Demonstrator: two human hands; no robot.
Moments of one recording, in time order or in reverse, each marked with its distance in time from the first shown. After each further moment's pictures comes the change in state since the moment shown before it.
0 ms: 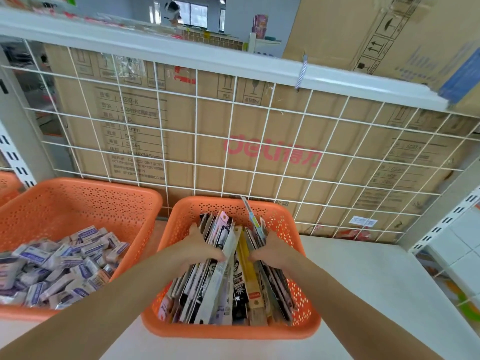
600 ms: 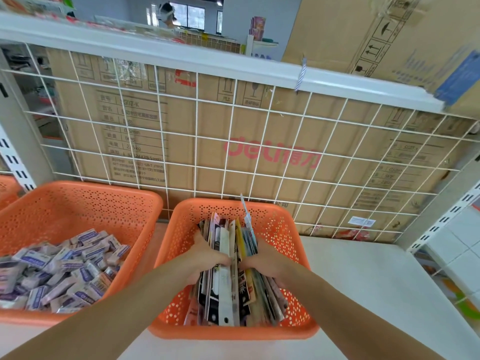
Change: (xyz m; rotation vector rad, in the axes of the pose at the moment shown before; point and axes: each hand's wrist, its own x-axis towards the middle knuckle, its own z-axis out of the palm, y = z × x) left_hand 0.015 -0.010 0.021 -0.194 0.091 -0.034; right_hand 0.003 0.003 0.021 0.160 -0.071 -0.087
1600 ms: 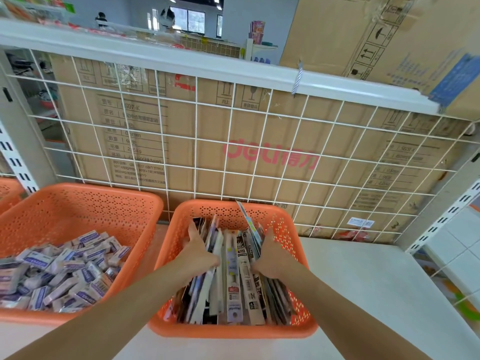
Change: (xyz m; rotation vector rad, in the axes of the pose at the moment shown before) left_hand -0.014 0.005 -0.011 0.191 0.021 0.129; right_hand -0.011 -0.008 -0.009 -0.569 0.144 0.050
